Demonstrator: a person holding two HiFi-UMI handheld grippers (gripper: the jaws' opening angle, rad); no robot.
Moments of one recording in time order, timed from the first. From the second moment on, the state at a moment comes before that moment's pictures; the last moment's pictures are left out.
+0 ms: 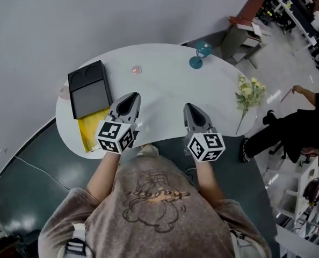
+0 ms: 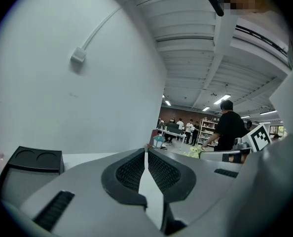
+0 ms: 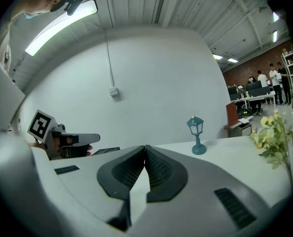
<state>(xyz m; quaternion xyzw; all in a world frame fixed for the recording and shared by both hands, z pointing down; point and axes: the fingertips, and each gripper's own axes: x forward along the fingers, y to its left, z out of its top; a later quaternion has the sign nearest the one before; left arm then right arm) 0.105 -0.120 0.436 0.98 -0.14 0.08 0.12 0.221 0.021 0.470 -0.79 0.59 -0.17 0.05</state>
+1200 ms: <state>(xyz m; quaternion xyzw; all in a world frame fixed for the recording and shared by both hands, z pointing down) 0.177 -0.234 0.541 0.96 -0.16 0.21 0.13 0.250 -0.015 0.499 -0.79 0.57 -0.22 0.04</state>
